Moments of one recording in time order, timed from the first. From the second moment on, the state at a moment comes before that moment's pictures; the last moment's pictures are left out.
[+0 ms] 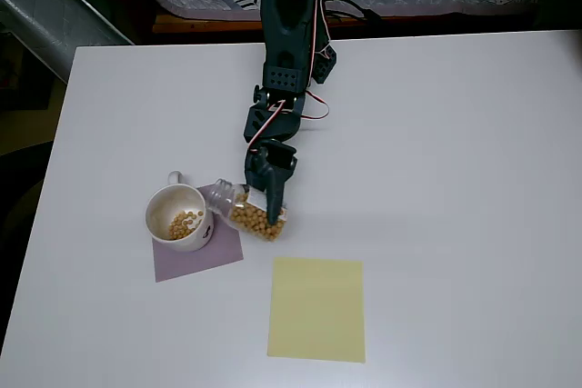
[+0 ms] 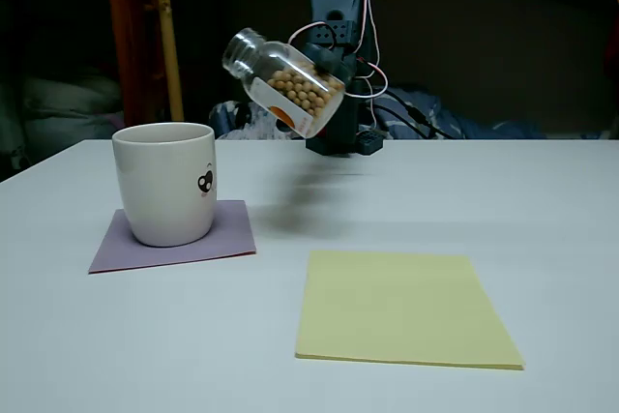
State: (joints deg) arm 11.3 96.0 149.3 -44.6 -28.5
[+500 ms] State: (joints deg) arm 15.4 90.7 142.6 -38.8 -17.6
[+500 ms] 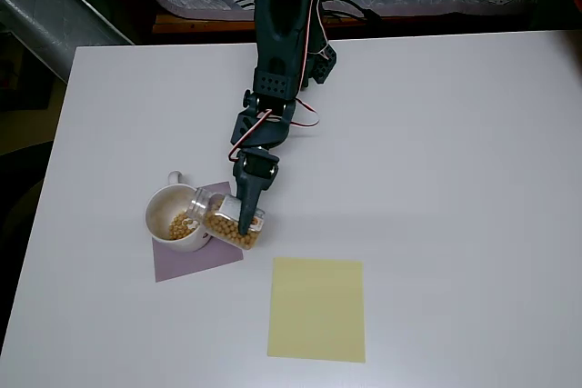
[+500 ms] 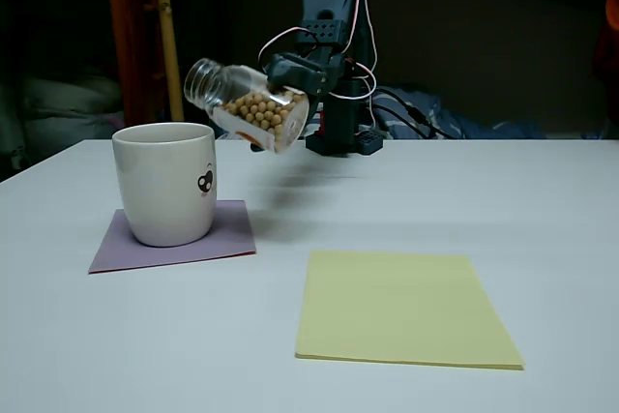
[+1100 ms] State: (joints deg) arm 16.9 88.2 139.2 -37.0 -3.7
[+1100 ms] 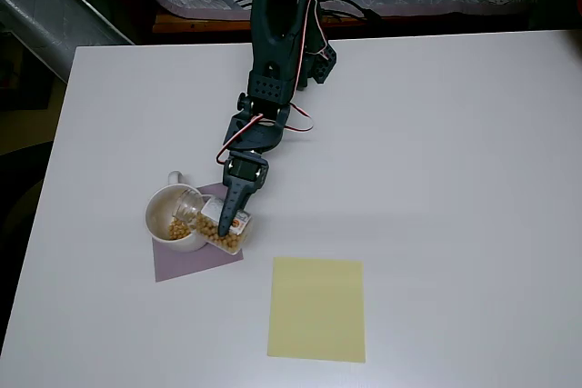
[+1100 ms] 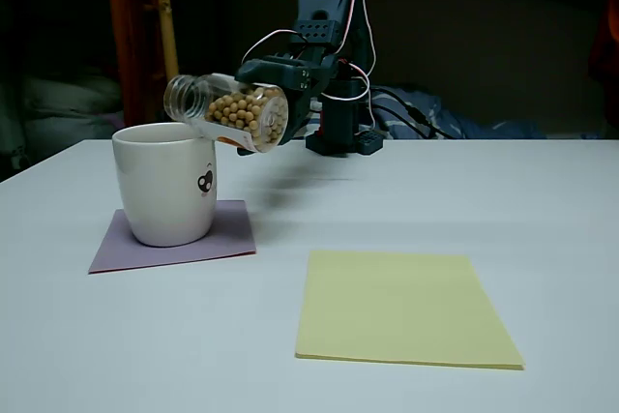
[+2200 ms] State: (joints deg) arm 16.3 88.1 128.3 -19.6 16.3
